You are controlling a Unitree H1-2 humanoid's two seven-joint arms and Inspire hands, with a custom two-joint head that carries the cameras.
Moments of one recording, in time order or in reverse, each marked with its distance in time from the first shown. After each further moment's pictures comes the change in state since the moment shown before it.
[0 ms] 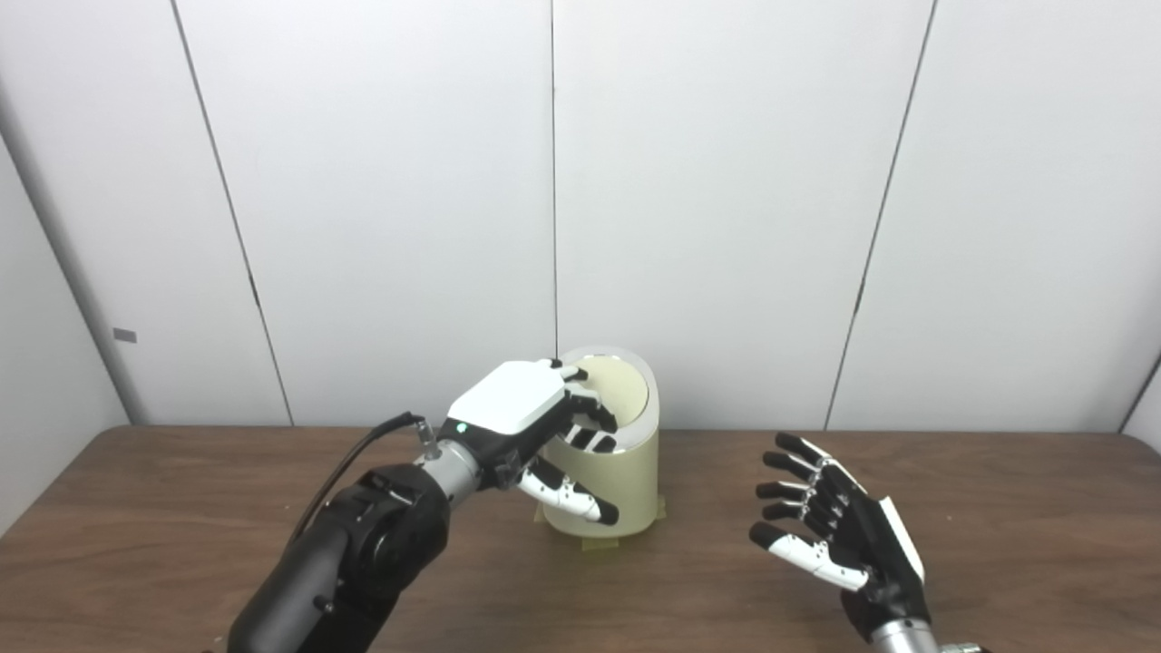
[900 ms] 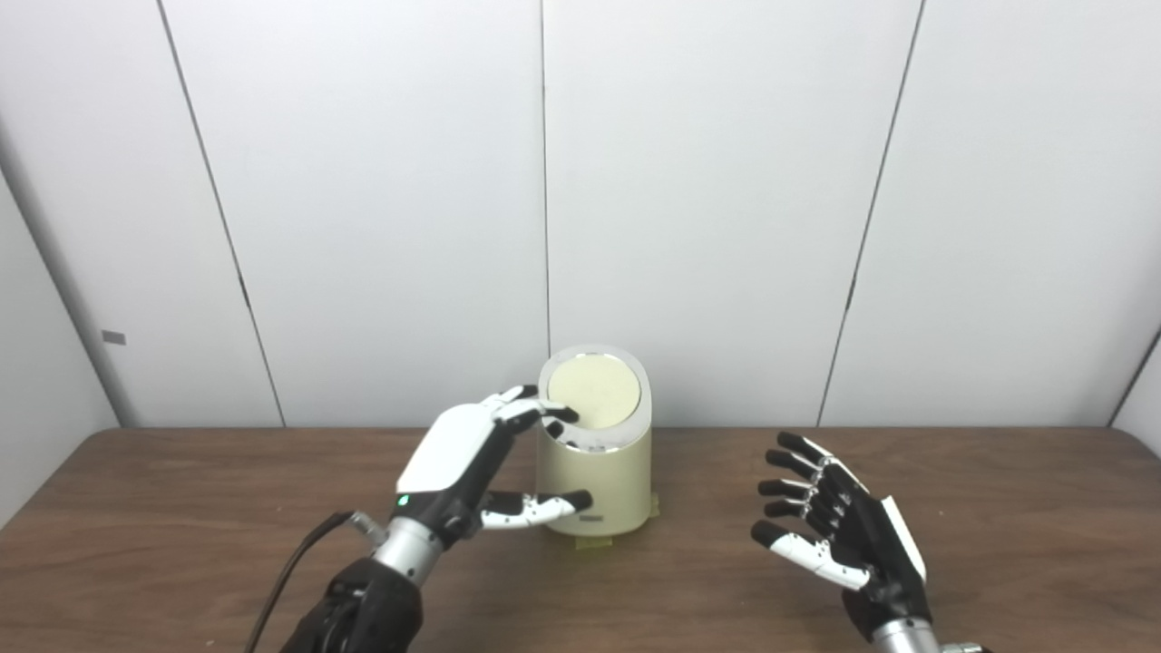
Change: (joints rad) left arm 0.261 -0.127 0.251 0.005 -0.231 -0.138 0.356; right arm 0.001 -0.001 -0.001 0.003 0.001 -0.001 -0.003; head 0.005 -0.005
